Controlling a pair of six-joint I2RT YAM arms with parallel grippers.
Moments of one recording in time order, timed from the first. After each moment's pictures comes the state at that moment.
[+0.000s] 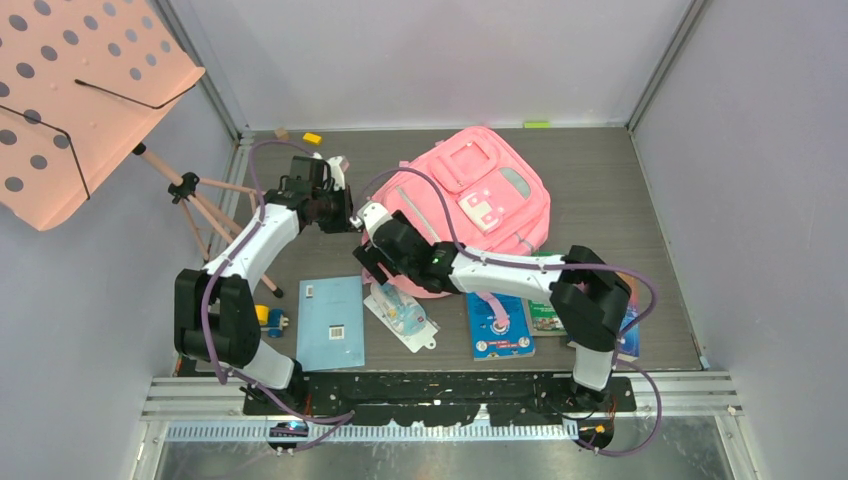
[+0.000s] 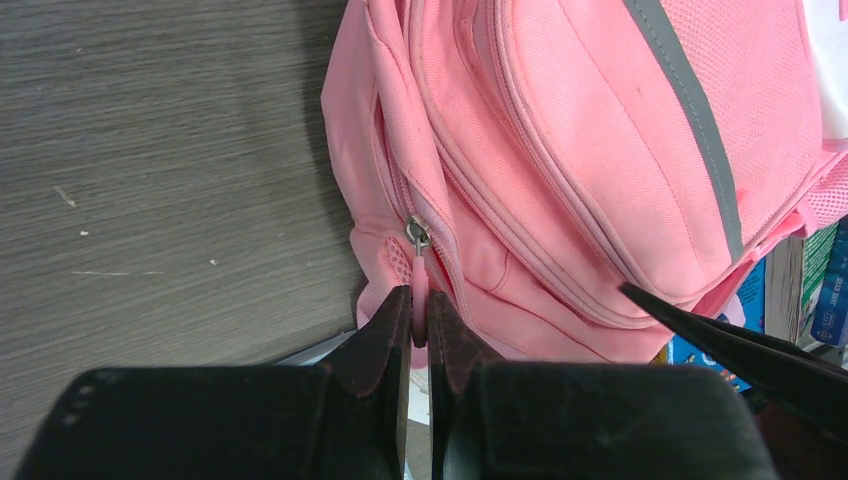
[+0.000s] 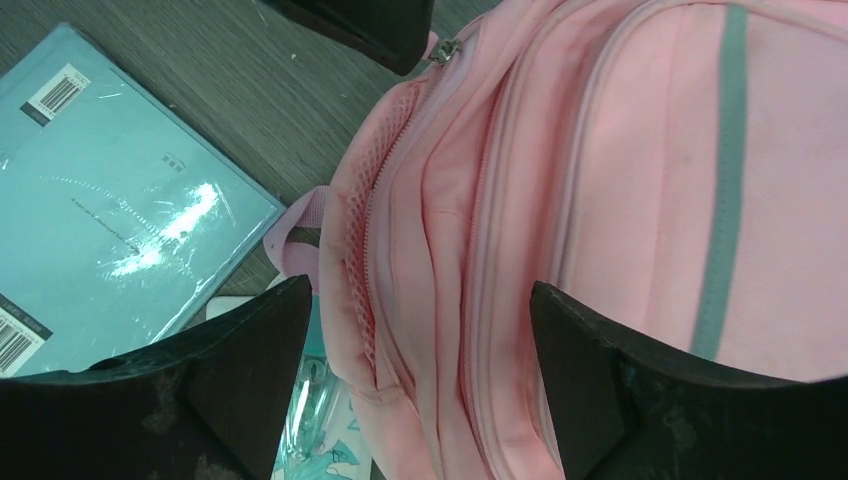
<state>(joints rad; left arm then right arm) -0.19 1.52 1.15 -0.54 0.33 -0.26 1.07 1.80 1.29 -0.10 0.37 0.03</state>
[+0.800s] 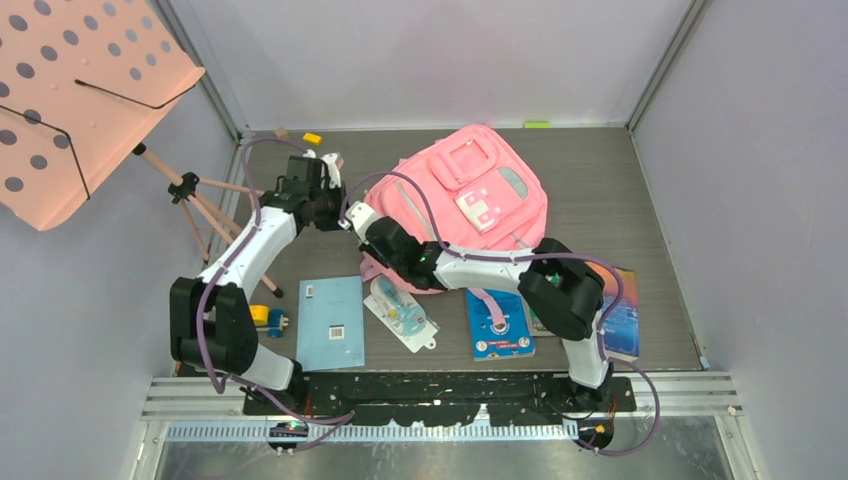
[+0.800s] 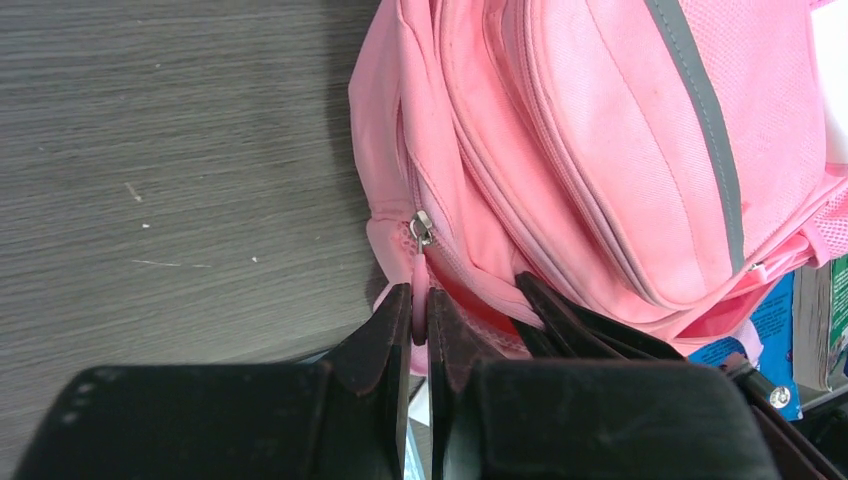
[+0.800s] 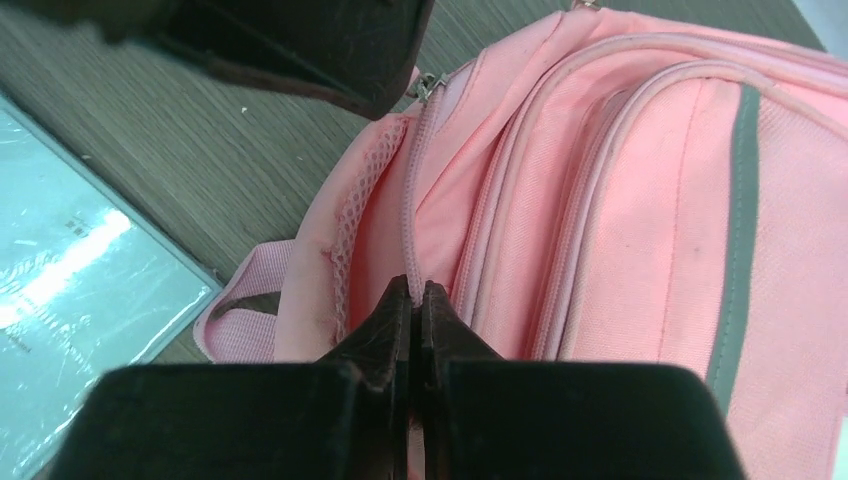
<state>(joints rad) -0.19 1.49 1.14 -0.53 0.25 -0.26 1.04 1.99 1.37 0.07 0.40 -0.13</state>
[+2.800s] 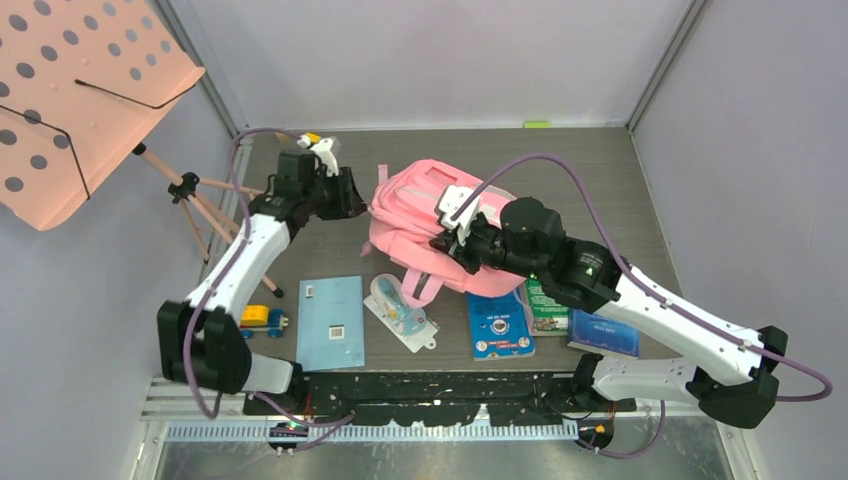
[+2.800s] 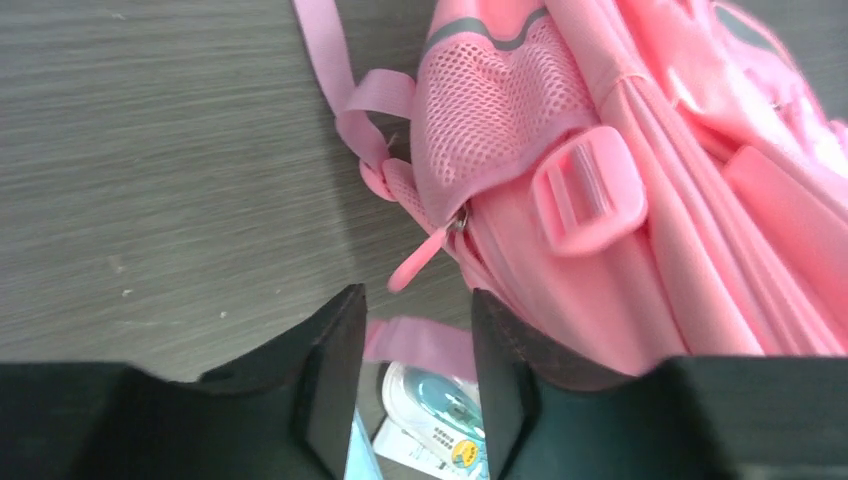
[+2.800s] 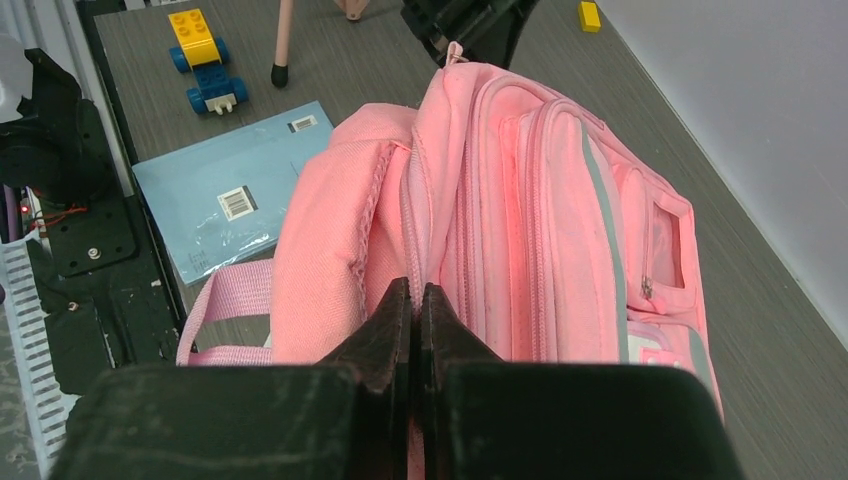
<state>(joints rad) -0.21 1.45 1.18 -0.44 0.31 -0.29 1.02 1.10 1.24 -0.42 -0.01 -0.21</state>
